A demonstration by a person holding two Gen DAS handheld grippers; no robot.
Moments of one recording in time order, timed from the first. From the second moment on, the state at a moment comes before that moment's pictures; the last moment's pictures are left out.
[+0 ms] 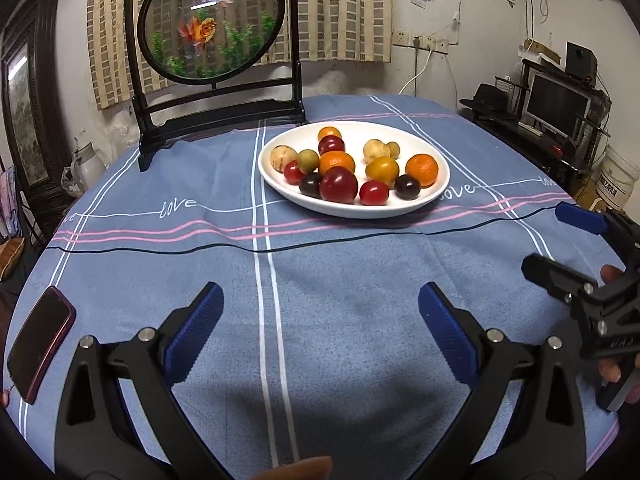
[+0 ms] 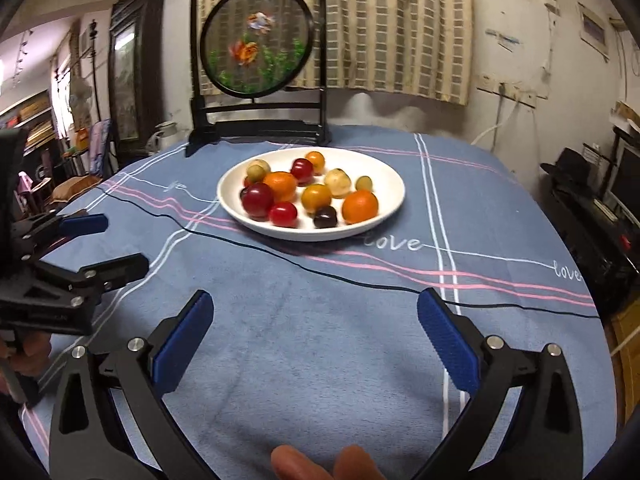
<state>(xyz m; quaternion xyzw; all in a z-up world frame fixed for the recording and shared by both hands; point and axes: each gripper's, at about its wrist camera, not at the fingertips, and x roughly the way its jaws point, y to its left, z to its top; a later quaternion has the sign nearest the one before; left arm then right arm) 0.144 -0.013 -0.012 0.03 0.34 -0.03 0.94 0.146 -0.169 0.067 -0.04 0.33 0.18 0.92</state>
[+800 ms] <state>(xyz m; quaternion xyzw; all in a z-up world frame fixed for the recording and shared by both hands) 0.140 -0.015 -0.015 0.04 0.34 -0.02 0.94 0.154 -0.166 0.054 -0.06 0.36 0.17 0.91</state>
